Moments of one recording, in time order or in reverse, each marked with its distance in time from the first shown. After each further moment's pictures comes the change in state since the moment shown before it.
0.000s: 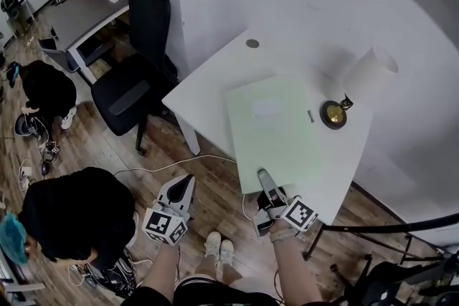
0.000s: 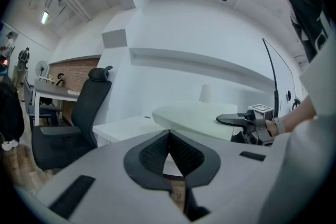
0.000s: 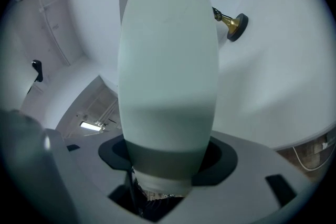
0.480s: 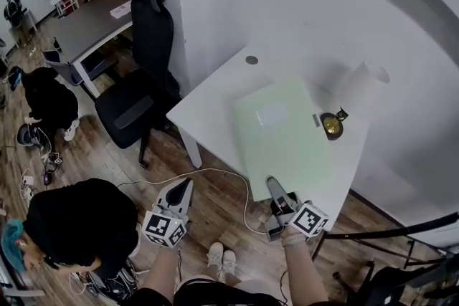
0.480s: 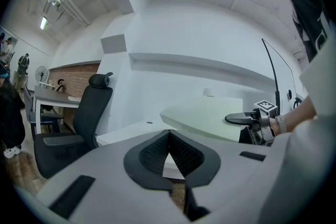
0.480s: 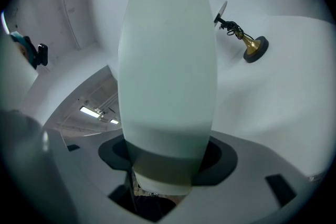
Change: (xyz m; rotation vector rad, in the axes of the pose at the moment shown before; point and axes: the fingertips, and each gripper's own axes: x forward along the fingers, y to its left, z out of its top) left arm -0.004 0.011 0.033 0.034 -0.024 0.013; right arm -0.013 0.023 0.029 -0.140 0.010 -0.003
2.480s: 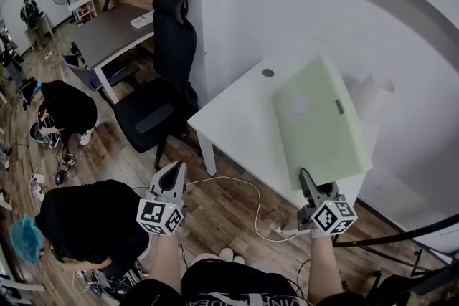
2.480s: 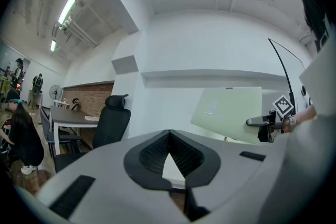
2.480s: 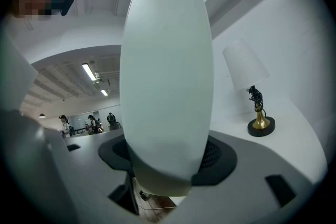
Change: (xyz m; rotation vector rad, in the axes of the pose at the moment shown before) left arm -0.044 0.055 0.094 0.072 -0.117 0.157; right arm -0.029 0.025 0.071 -0.535 -0.040 -0.231
